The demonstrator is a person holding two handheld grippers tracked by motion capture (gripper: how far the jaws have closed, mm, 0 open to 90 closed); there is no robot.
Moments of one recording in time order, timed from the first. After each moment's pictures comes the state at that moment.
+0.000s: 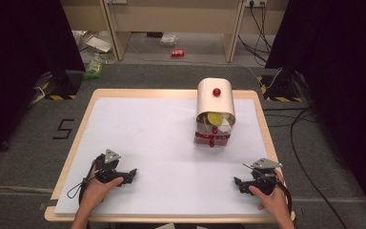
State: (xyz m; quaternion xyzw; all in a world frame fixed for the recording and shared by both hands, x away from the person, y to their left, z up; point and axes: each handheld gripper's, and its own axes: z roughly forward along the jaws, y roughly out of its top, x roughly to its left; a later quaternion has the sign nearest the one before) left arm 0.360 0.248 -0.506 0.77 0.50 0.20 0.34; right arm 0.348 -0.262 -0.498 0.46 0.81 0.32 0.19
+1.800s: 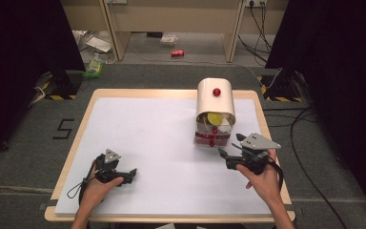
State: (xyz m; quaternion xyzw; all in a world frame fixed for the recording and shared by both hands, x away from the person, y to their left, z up) left arm 0.360 0.248 -0.506 0.77 0.50 0.20 0.34; right arm 0.356 -0.200 -0.383 0.34 0.78 0.45 0.27
